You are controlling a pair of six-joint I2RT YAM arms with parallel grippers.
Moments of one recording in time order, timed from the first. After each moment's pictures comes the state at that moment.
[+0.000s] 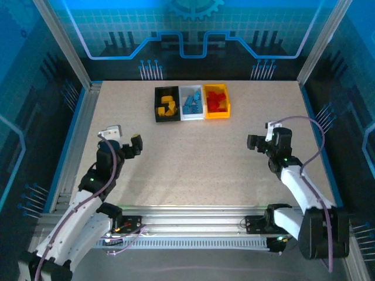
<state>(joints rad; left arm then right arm) -0.28 0.68 0.52 -0.25 -0.36 -0.29 0.00 1.08 0.52 -0.07 0.00 0.09</state>
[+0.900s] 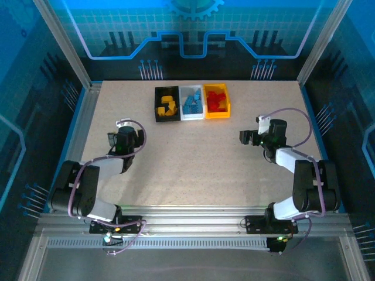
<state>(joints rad) -0.14 1.47 0.50 0.44 -0.44 -0.11 -0.05 1.48 0.62 0.21 -0.26 -0.02</state>
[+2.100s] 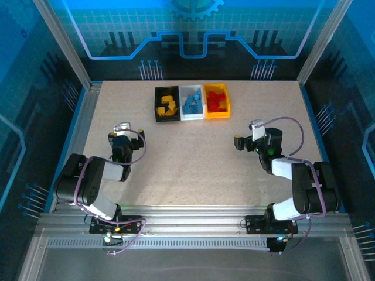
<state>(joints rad) -0.09 1.56 0.33 0.92 -0.29 -0.07 0.02 1.45 0.44 0.54 -0.29 -0.11</state>
